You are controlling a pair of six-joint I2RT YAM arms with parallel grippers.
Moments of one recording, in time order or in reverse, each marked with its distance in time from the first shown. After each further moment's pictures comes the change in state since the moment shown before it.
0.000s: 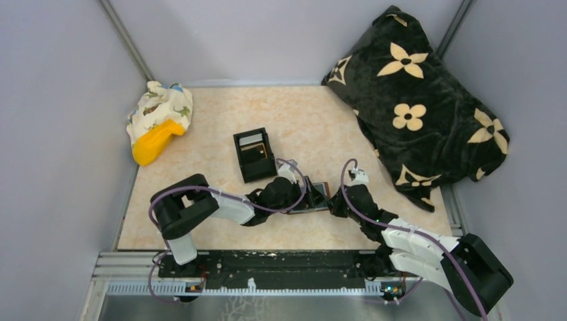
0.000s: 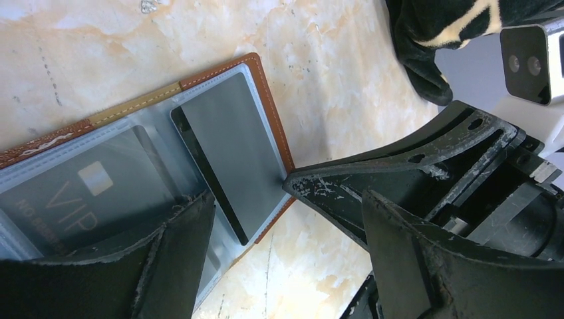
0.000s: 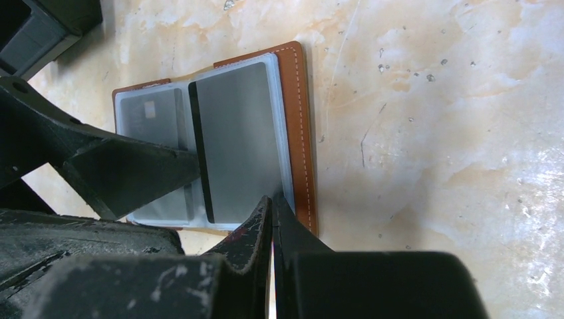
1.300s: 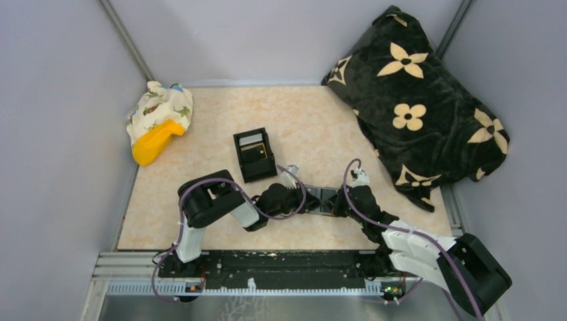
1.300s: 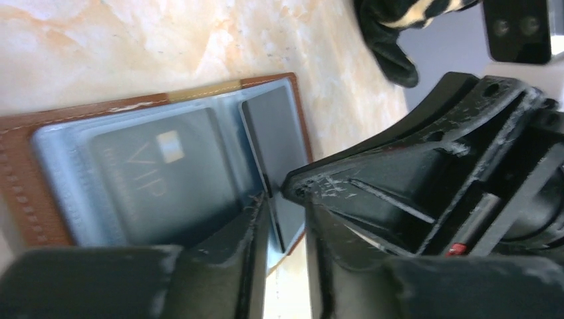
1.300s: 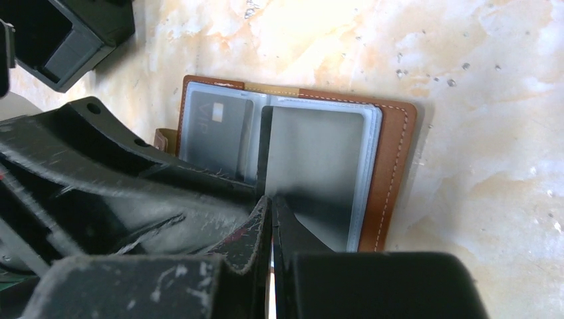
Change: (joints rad) left arm 0.013 0.222 -0.057 0.448 0.139 -0.005; right arm -0.035 0.023 -0.040 0.128 -0.078 0.036
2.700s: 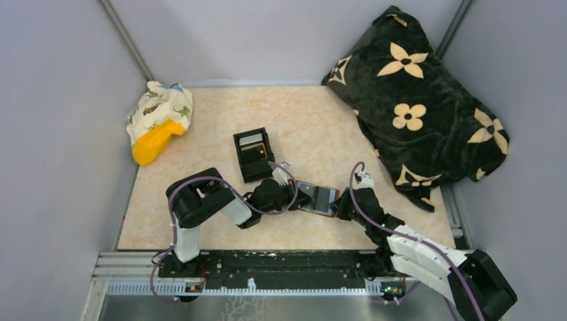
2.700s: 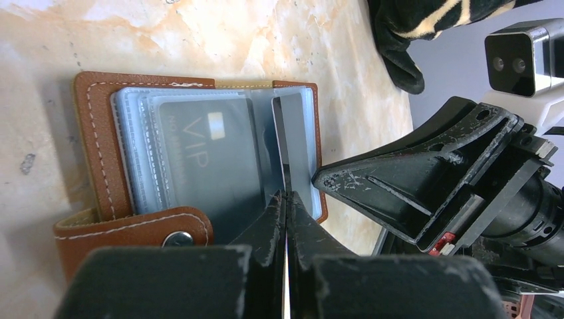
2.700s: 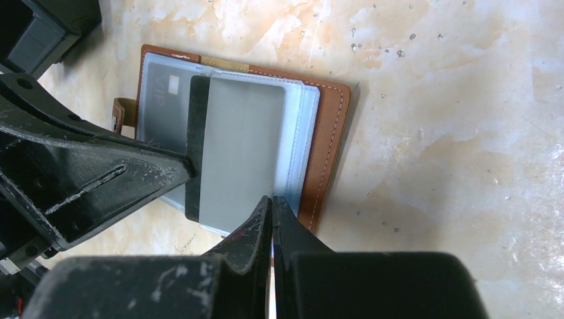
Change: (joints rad) left arm 0.077 -0.070 -0.047 -0.079 0.041 -0.018; right arm -0.017 -0.146 -0.012 -0.190 0.025 -0.016
